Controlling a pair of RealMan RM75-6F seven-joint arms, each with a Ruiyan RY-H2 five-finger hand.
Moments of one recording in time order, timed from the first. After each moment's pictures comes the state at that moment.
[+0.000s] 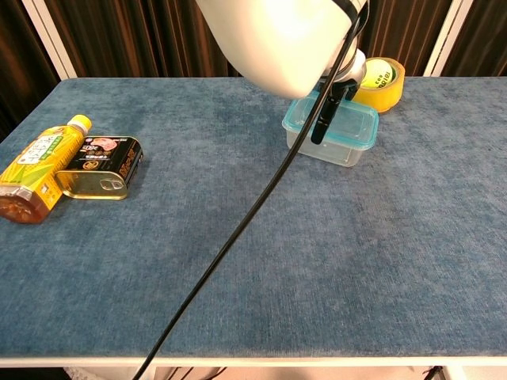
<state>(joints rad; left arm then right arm) -1.89 -2.04 -0.29 -0.57 -0.57 0.54 1.64 0.11 -1.09 0.13 -1.58 -1.34 1.40 0.04</state>
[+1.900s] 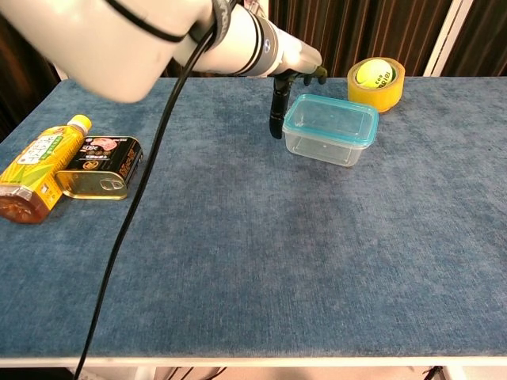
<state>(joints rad) -1.50 -1.78 -0.36 -1.17 0.11 0.69 1.24 0.12 -1.10 0.12 -1.62 -1.41 1.41 0.02</state>
